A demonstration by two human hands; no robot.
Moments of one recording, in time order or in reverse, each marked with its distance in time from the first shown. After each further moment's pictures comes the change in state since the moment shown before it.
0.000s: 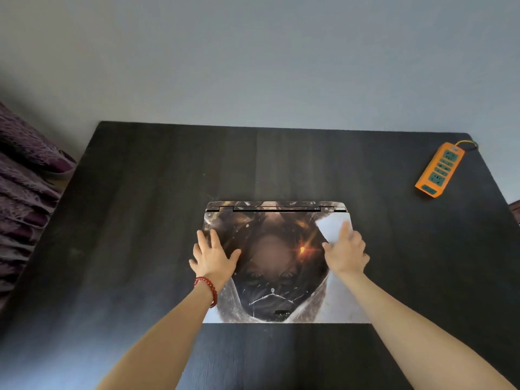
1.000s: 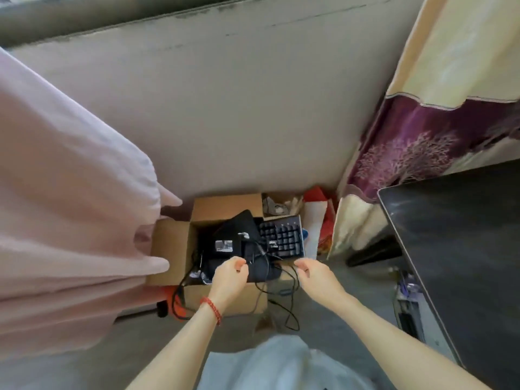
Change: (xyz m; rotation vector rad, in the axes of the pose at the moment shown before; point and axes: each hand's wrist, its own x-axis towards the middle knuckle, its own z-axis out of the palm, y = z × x) left_hand -0.398 -0.534 0.002 -0.824 0.443 -0.933; right_hand -0.534 -0.183 0.322 -0.577 -0.982 -1.348
